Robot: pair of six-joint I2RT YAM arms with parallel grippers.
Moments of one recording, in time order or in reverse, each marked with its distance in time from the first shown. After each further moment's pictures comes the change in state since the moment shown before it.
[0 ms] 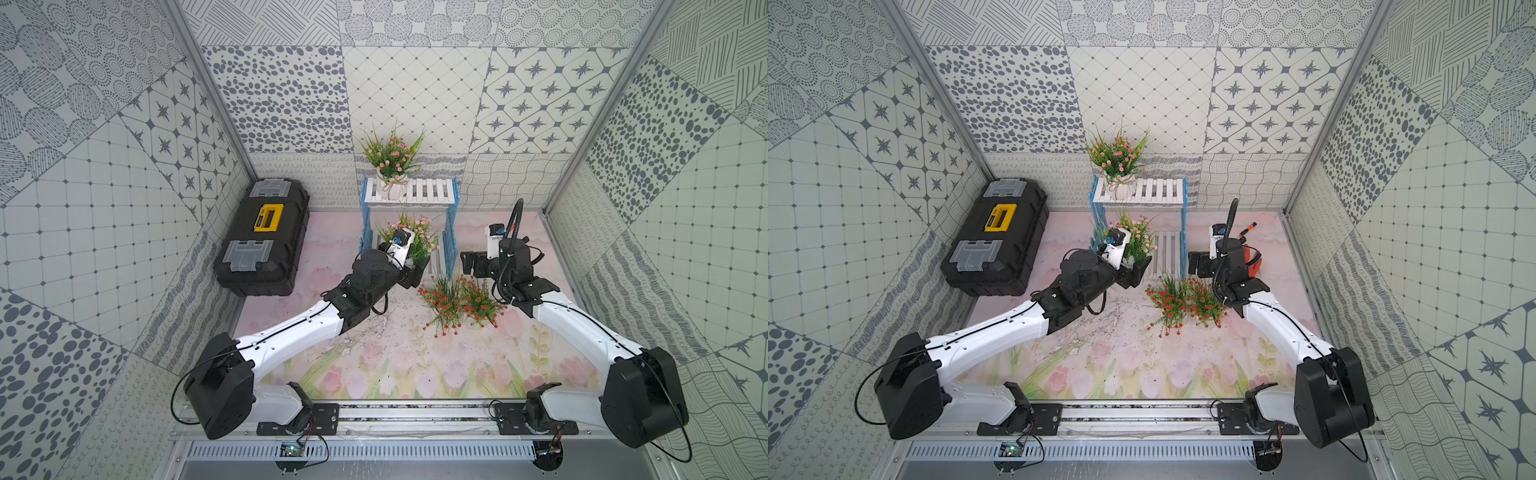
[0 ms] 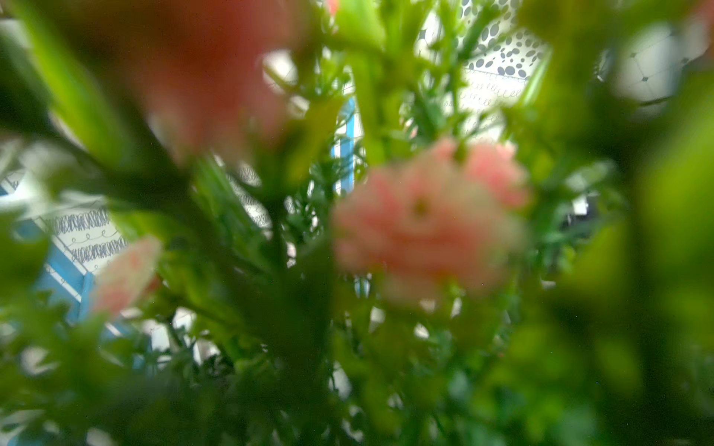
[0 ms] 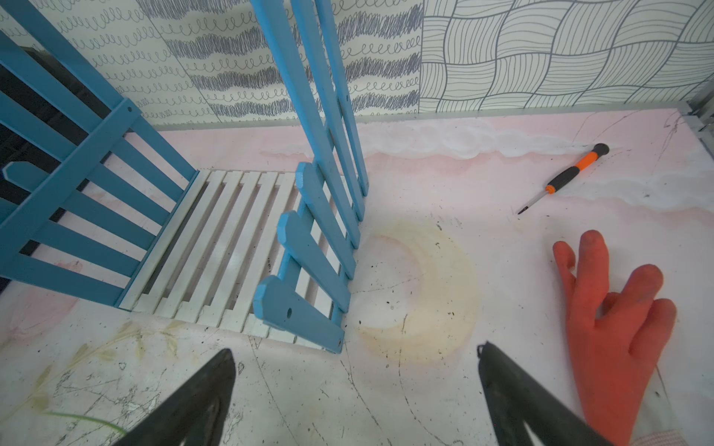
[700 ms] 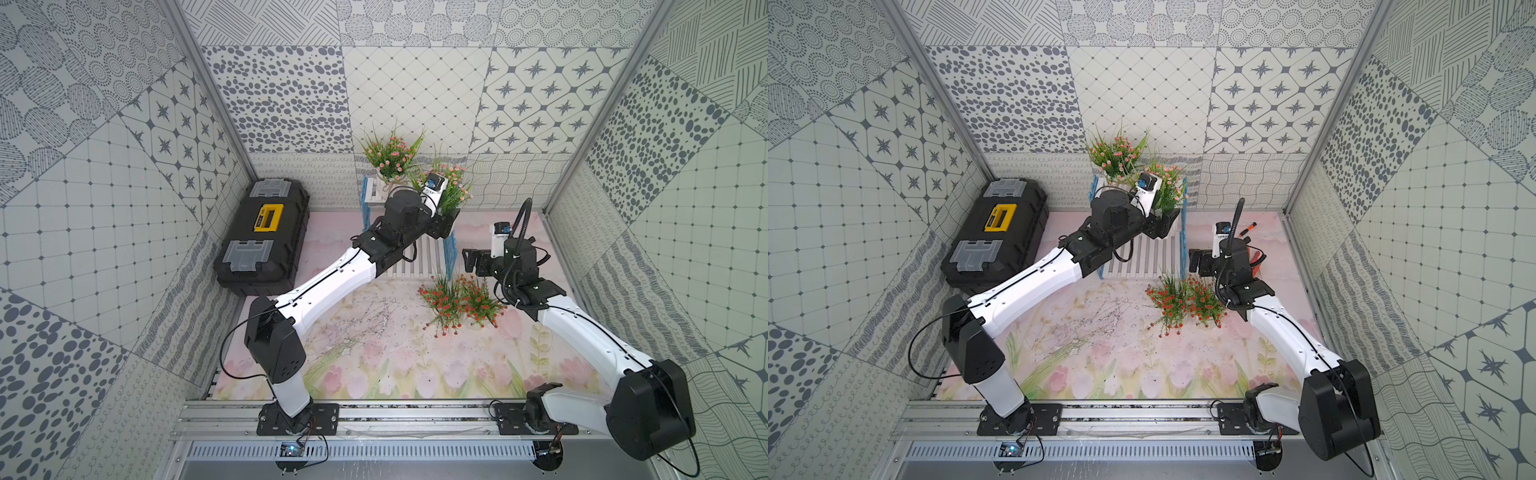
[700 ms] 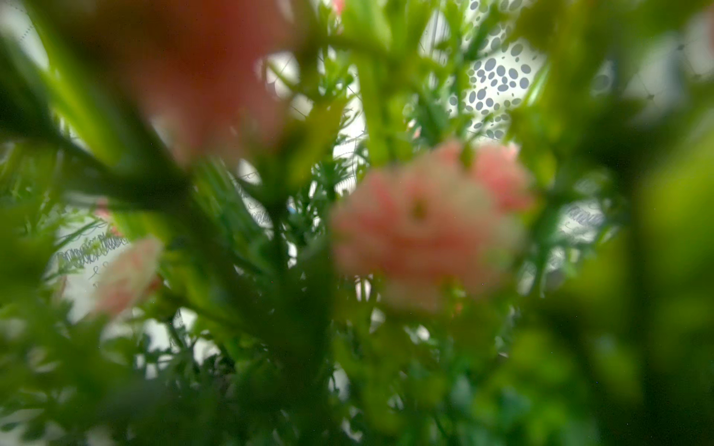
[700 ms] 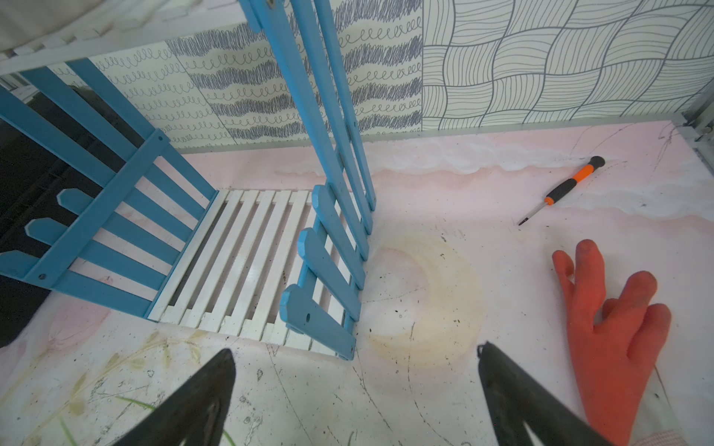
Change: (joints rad) left arm 0.029 0.408 0.756 -0.326 0.059 0.033; right arm 0.000 -0.058 0.000 -0.008 -0.014 0.035
